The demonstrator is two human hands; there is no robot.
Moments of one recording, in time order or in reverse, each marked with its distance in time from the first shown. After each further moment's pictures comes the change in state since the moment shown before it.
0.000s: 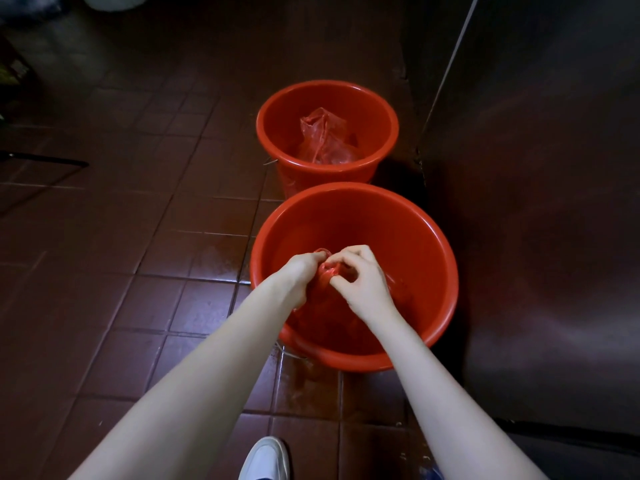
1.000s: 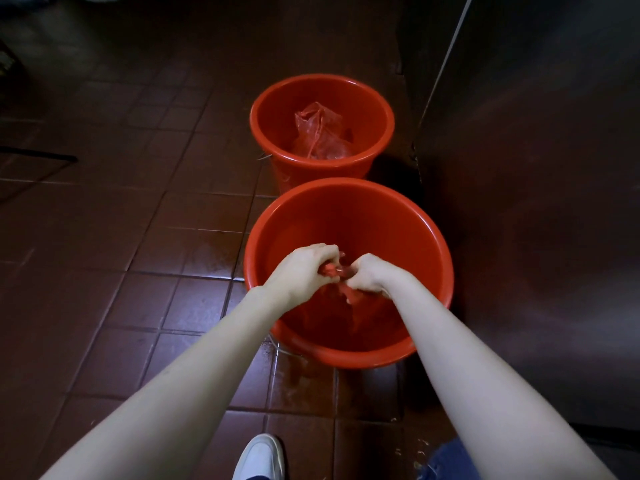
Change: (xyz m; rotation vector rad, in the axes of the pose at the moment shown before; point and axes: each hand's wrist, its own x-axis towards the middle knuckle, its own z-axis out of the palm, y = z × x) left_hand 0.002 -0.011 -0.012 1.032 -0.009 1.076; right_hand 0.044 0.013 -0.026 -0.260 -0.521 0.605
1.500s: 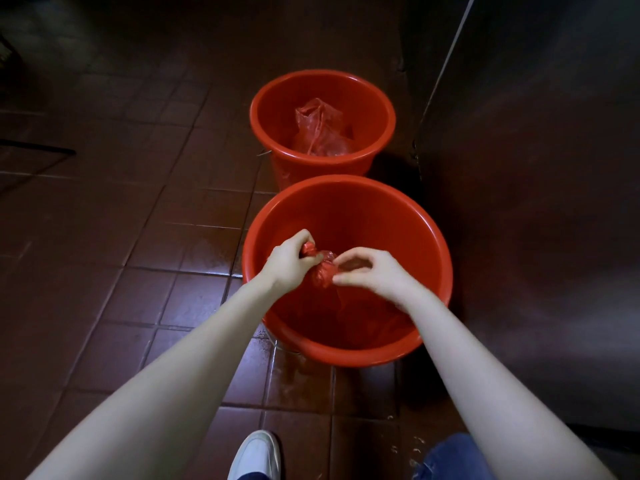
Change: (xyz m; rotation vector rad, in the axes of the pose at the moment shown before) left_hand 0.002 -0.015 -0.002 -0.203 0.097 -0.421; right_hand -0.017 0.025 -0.001 0.293 0.118 -0.408
